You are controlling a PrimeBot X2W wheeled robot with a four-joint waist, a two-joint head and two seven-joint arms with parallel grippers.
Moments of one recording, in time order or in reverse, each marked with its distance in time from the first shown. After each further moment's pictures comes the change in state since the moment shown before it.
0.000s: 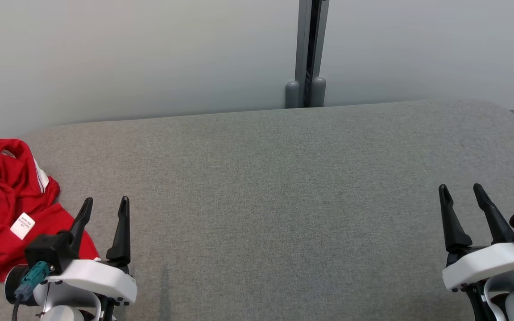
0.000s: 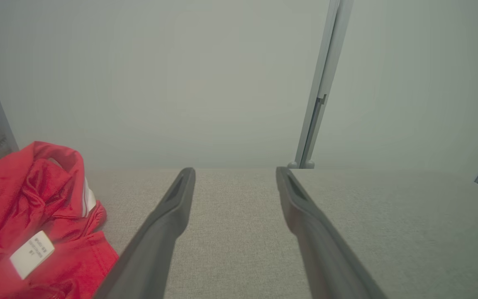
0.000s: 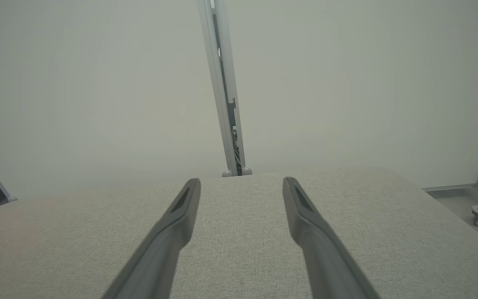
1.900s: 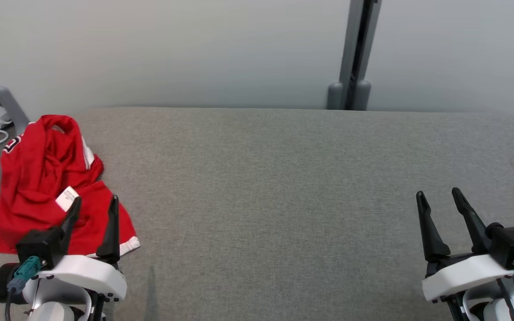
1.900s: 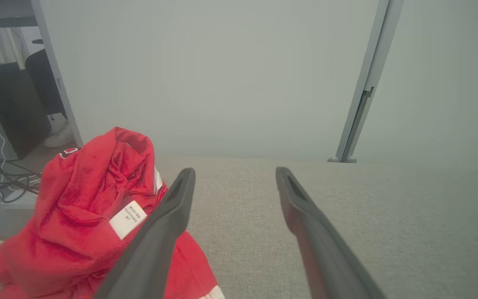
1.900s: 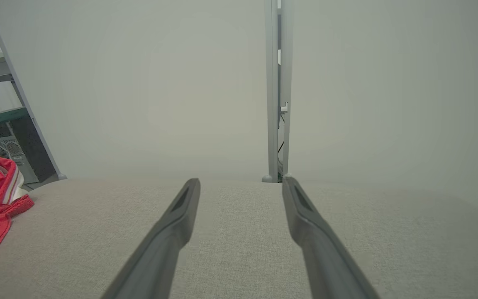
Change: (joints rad) left arm -0.018 0.002 0.036 0.035 0.046 -0.015 0.026; right arm 0.043 0.052 0.038 -0.050 -0.096 0.000 -0.043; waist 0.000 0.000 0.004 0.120
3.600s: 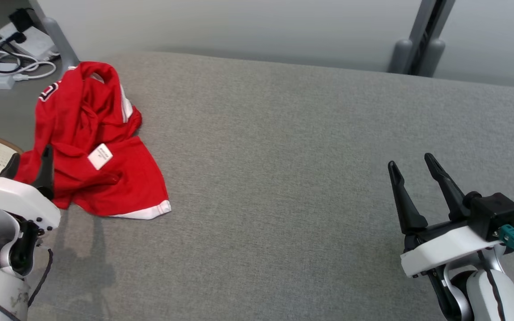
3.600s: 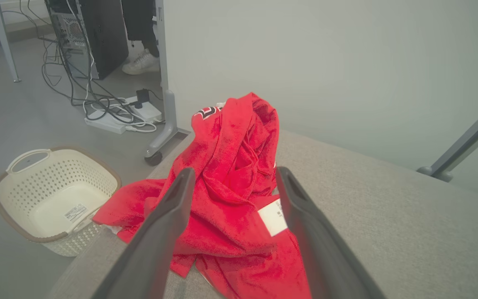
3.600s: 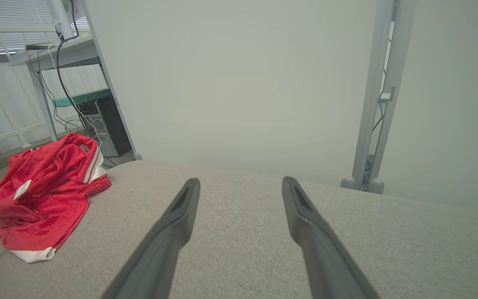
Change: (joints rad) left arm -0.336 0.119 0.093 0.319 -0.215 -0.062 0.184; right arm -0.094 0.002 0.097 -0.072 -0.001 0.000 0.055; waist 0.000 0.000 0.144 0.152
